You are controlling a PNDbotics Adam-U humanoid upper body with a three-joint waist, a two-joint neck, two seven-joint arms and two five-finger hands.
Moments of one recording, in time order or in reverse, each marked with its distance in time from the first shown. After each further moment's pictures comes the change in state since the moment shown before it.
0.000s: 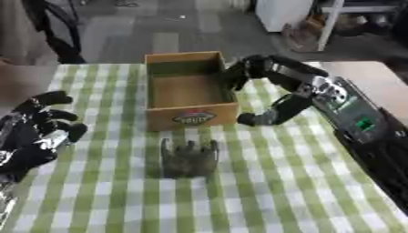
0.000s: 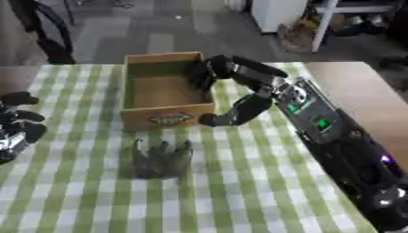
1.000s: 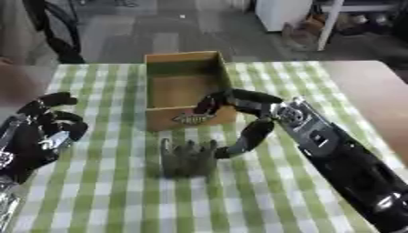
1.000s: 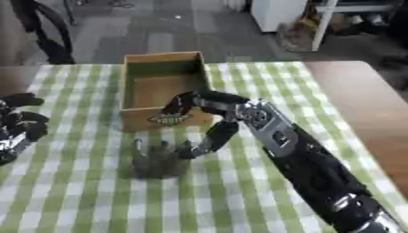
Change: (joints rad) left arm -0.007 -0.017 -0.009 0.000 0.001 0.003 -0.022; right arm -0.017 0.132 0.047 0.153 0.245 -0.085 0.039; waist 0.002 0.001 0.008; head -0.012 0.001
